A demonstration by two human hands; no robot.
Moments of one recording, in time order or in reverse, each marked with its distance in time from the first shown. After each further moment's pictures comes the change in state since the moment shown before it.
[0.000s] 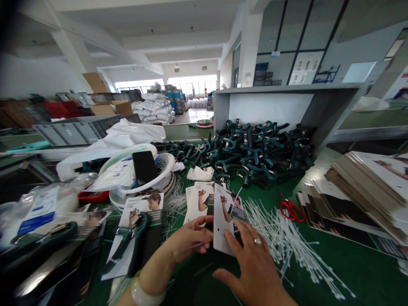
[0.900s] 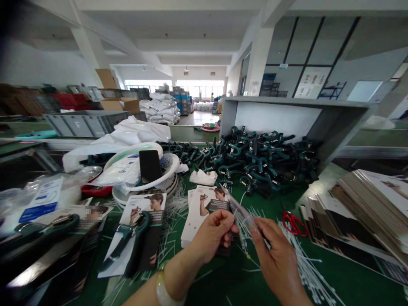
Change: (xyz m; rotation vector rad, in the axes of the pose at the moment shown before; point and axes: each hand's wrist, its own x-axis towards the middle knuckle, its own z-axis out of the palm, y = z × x) left_hand 0.030 0.003 0.056 -0.091 -0.055 0.401; right_hand 0.034 0.019 -0.034 0.340 0.280 0.257
